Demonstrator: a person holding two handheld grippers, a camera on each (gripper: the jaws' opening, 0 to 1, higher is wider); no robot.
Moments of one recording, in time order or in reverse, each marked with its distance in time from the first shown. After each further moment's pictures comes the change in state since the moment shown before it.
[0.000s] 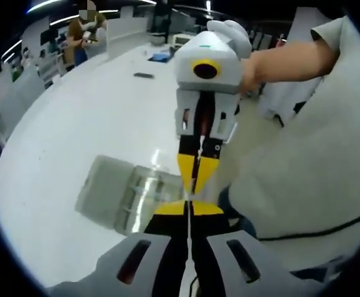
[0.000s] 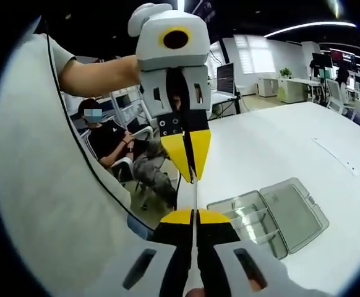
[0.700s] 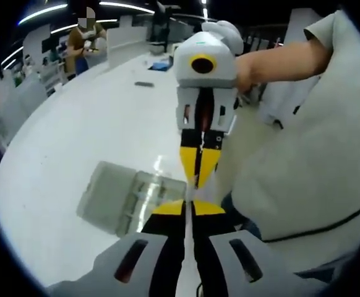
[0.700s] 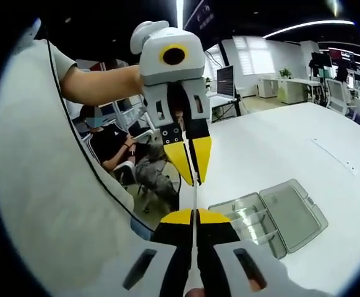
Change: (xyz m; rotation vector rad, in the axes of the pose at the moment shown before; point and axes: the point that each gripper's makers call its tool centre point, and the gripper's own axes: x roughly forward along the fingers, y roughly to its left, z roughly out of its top) left arm -0.003 0.002 0.000 0.005 -0.091 0.007; right arm -0.010 0.001 0.008 0.016 -0.025 0.014
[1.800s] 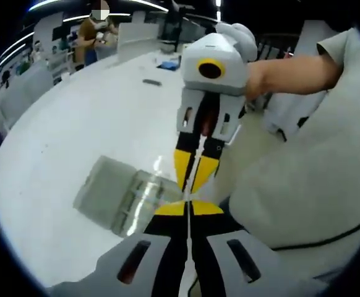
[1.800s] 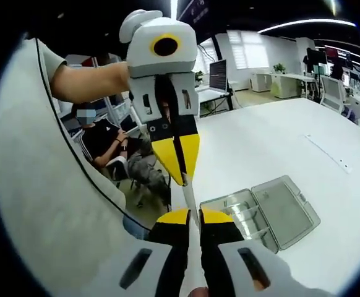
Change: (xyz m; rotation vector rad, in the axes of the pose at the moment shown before) left arm 0.000 0.000 0.006 -0.090 0.002 0.016; right arm -0.001 -0.010 0.000 0.008 0.055 -0.056
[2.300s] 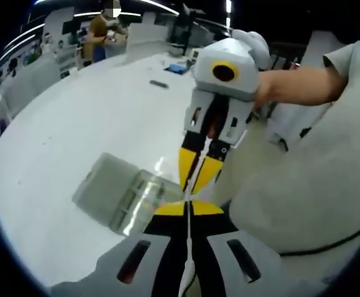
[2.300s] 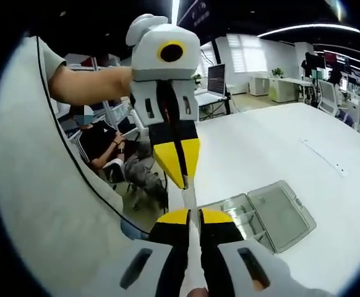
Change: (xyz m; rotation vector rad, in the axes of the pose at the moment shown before) left arm -0.004 0.003 0.002 -0.071 -0.030 0.016; right arm -0.002 -0.002 0.007 0.006 -0.028 -0.018
